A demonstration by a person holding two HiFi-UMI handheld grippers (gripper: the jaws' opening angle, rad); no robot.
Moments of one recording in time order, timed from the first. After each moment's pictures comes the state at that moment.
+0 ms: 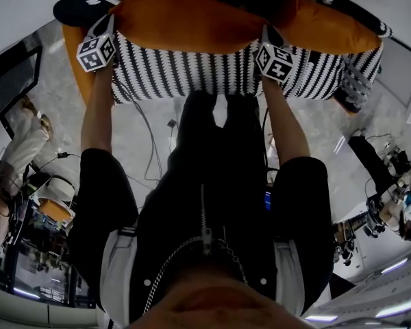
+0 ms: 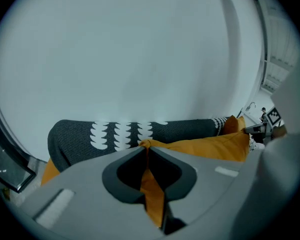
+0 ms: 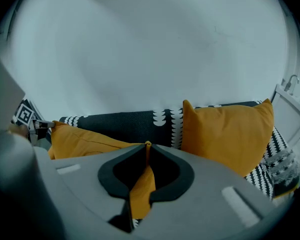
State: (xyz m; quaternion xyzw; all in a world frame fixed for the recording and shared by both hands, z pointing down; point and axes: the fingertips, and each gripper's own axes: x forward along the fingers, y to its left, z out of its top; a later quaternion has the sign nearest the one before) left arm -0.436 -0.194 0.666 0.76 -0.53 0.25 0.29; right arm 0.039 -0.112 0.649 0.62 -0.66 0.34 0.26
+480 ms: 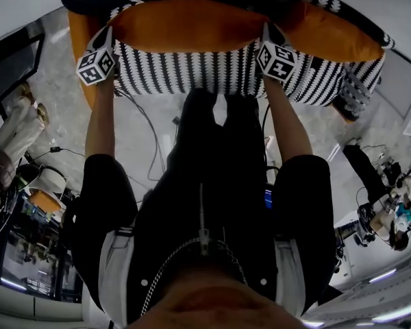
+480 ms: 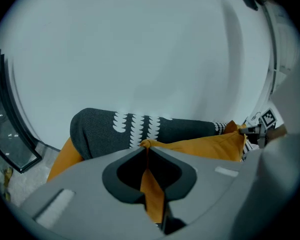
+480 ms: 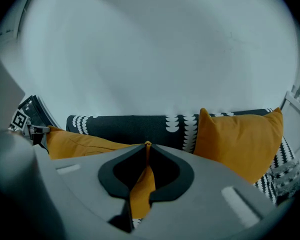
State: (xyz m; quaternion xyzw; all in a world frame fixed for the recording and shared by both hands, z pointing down) left arm -0.465 -0.130 0.653 0.73 -0.57 0.21 0.32; right arm 0.024 -0.126 0.638 0.59 -0.69 0.32 0.26
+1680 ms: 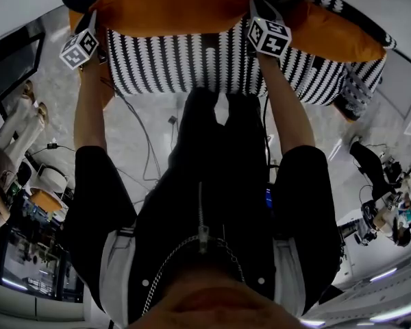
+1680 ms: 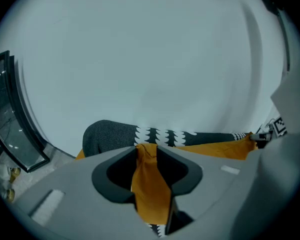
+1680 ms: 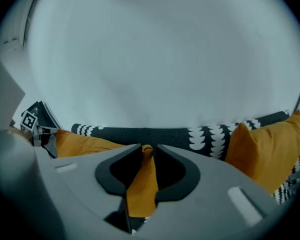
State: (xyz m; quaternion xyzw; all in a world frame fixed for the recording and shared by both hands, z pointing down) left arm -0.543 -0.180 0.647 0.69 -0.62 0.20 0.31; right arm -0.049 -0.178 0.637 0.56 -0.73 0.32 0.23
